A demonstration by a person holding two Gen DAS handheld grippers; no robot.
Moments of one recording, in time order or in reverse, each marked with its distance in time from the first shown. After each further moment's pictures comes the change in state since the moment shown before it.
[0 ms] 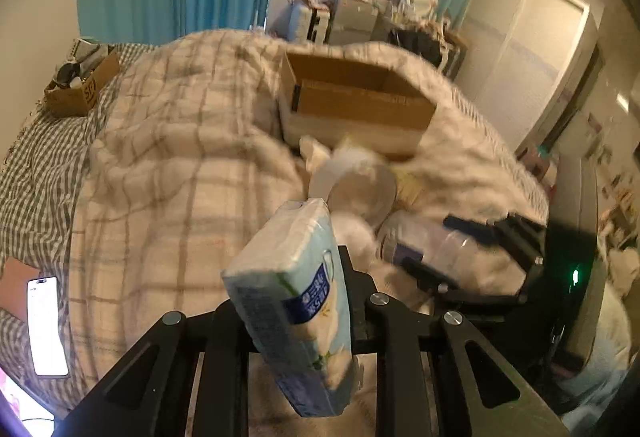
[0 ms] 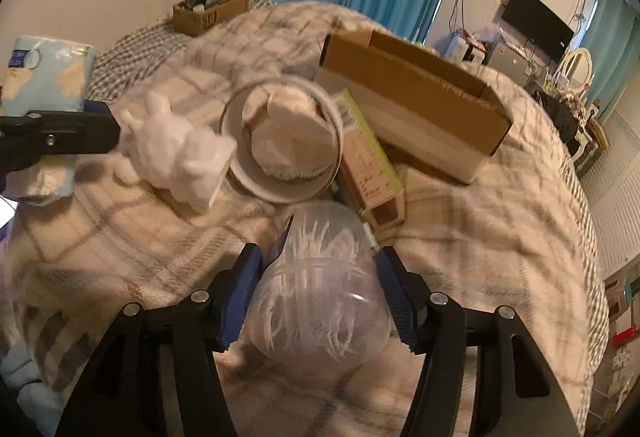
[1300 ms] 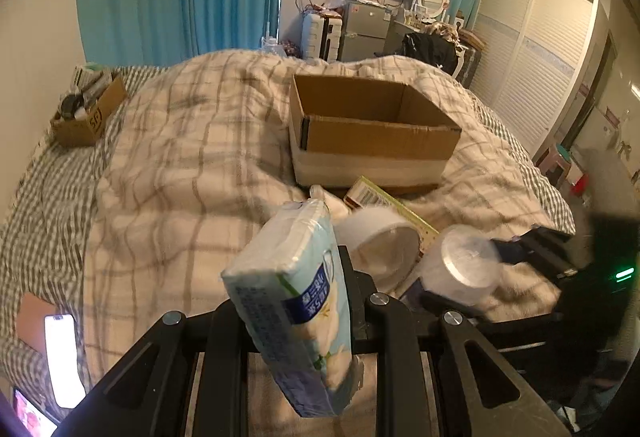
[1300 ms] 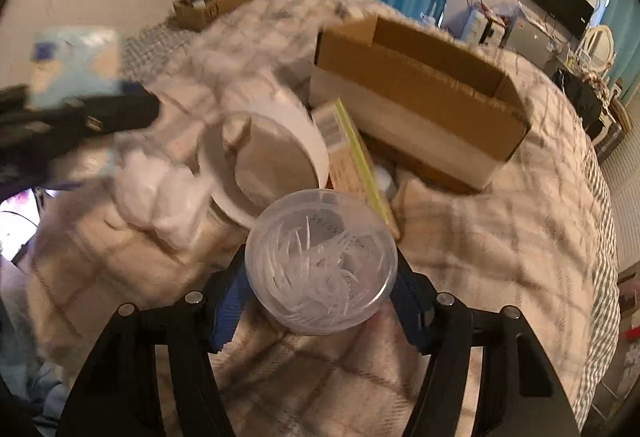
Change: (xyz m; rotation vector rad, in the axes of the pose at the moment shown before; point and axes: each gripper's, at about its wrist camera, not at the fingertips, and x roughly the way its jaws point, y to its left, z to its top) left arm 0.028 -0.015 0.046 0.053 -0.015 0.089; right arm 0.002 -0.034 0.037 0.063 0.071 0.137
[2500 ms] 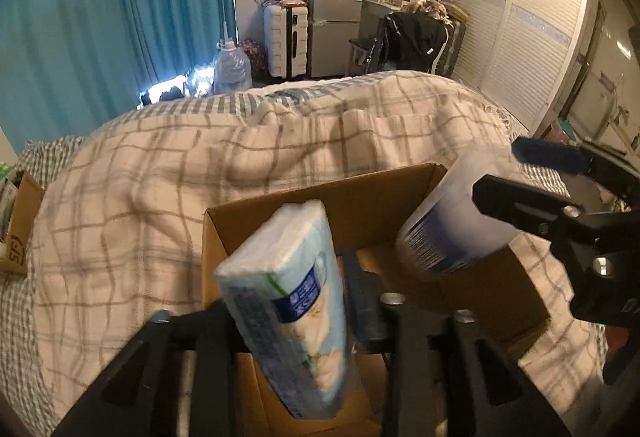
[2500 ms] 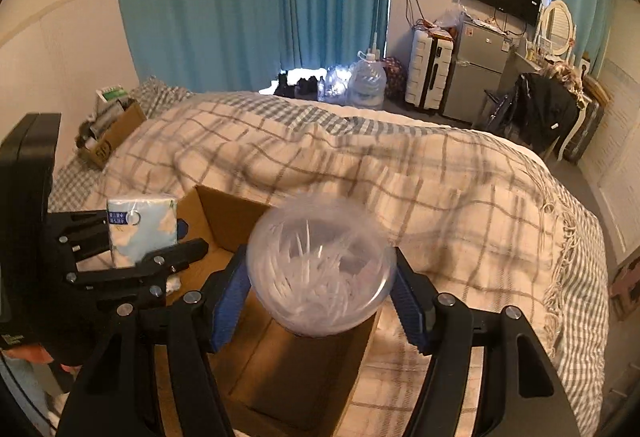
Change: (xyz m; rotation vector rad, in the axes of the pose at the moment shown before) left arm 0.204 -0.059 0.200 0.152 0.054 -0.027; right arm 0.067 -0.214 0.181 0.212 -0.140 -0.075
